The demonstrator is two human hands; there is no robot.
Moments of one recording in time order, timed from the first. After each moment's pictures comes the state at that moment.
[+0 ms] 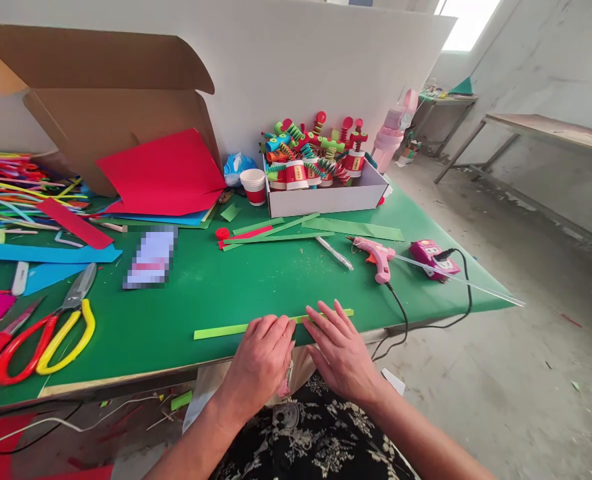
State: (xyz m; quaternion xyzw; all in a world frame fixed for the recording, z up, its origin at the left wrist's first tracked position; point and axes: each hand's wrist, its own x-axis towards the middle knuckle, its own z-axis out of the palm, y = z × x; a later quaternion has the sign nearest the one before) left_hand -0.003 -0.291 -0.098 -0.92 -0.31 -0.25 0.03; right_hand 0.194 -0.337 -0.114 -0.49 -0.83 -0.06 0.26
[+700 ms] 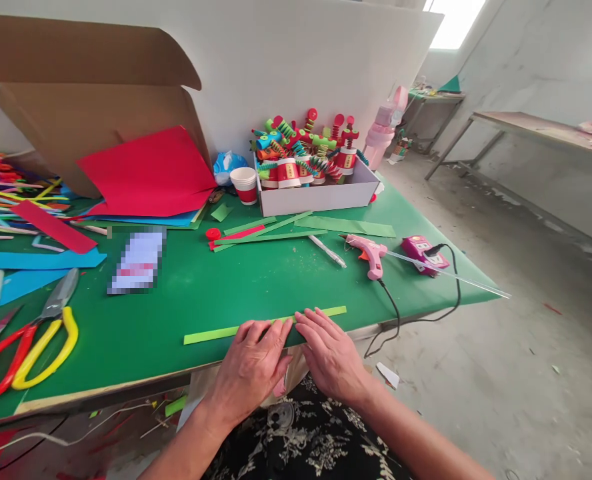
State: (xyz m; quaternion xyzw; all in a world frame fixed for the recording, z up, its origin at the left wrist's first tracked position) left_hand -0.011 -0.291 -0.100 -0.93 -0.28 -0.22 0.04; right_hand 0.184 -0.339 -0.115 -0.50 -0.82 -0.01 0.26
